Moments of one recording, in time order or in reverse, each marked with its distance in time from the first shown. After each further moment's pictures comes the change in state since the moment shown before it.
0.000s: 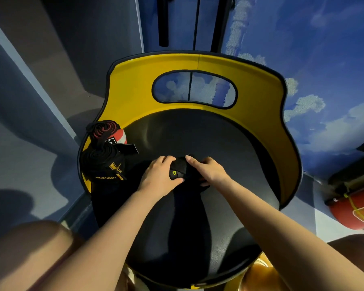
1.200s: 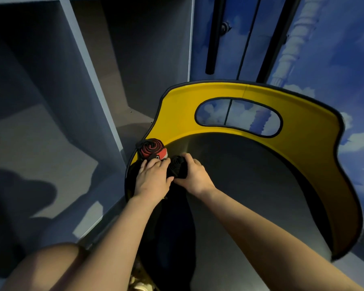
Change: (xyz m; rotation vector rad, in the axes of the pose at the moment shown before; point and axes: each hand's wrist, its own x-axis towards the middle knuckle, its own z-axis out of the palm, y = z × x) left_hand 0.000 -0.077 -0.076 0.253 0.161 -0.138; right_hand 0.009 -0.090 0.099 -0.316 -0.048 -0.664
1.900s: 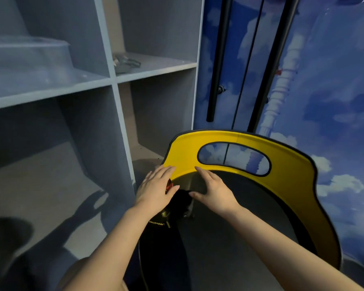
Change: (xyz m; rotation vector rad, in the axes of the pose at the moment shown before) left_hand -0.020 -0.002 -0.093 -0.164 0.154 0.160; right_hand -0.045 -0.060 -0.094 -0.292 0.114 -0.178
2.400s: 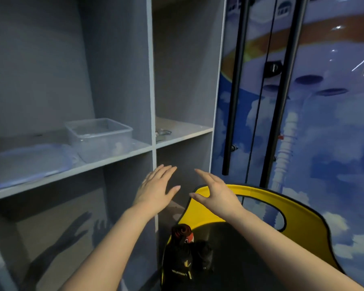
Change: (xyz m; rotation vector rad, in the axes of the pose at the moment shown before) left_hand -0.014 0.007 -0.176 0.087 0.266 0.021; right_hand 0.011 -0.137 -0.111 -0.048 0.190 -0.255
